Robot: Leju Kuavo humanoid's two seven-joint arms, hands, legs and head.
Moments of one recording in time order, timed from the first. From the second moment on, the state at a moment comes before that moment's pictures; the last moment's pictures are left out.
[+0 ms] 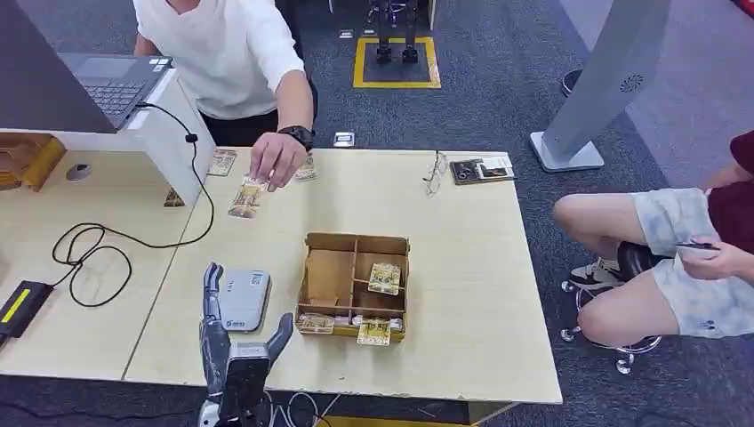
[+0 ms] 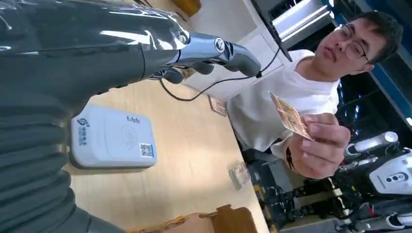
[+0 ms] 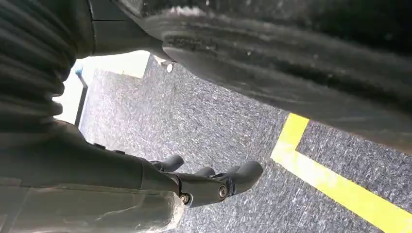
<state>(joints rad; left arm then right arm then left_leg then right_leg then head) 0.12 -0.20 -0.18 -1.51 -0.51 0.67 -0.44 0.01 0.26 -1.12 -0.21 1.53 -0.14 0.08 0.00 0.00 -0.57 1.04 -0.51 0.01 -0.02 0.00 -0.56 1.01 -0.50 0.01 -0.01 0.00</state>
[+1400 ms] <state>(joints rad) -0.10 -0.28 0.23 -1.52 -0.97 0.67 -0.49 -0.01 0.24 -1.07 -0.19 1.56 -0.12 0.10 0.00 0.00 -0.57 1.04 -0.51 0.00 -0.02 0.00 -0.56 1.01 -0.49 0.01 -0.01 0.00</state>
